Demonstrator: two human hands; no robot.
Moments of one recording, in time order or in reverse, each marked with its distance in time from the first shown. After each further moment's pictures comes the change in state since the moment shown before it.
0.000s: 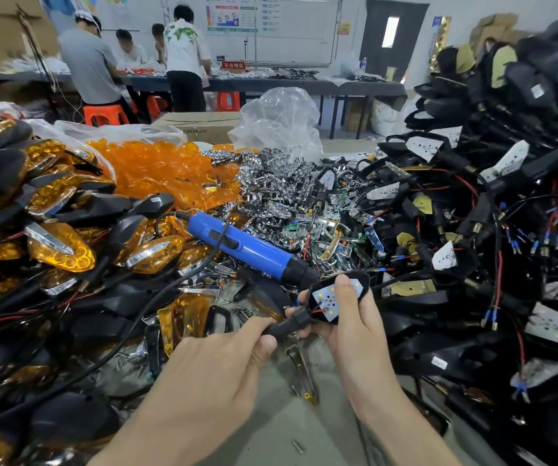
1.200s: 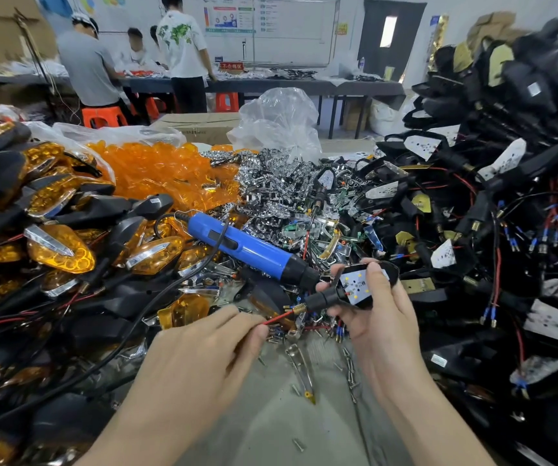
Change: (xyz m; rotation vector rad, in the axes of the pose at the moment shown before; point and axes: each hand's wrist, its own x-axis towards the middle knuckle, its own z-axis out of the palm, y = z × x) left_hand 0.006 -0.001 -0.014 0.116 0.062 0.015; right_hand 0.009 -0.021 -0.010 0.236 0.125 -0.047
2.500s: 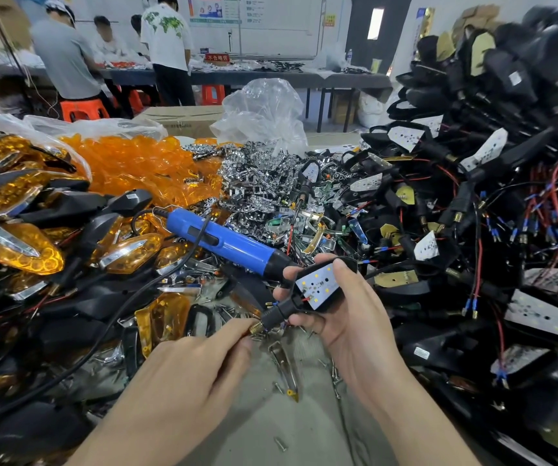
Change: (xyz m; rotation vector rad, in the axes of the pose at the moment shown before) left_hand -0.008 0.000 0.012 -0.226 -0.084 -0.009; right_hand -0.003 -0.004 0.001 0.069 -0.254 0.205
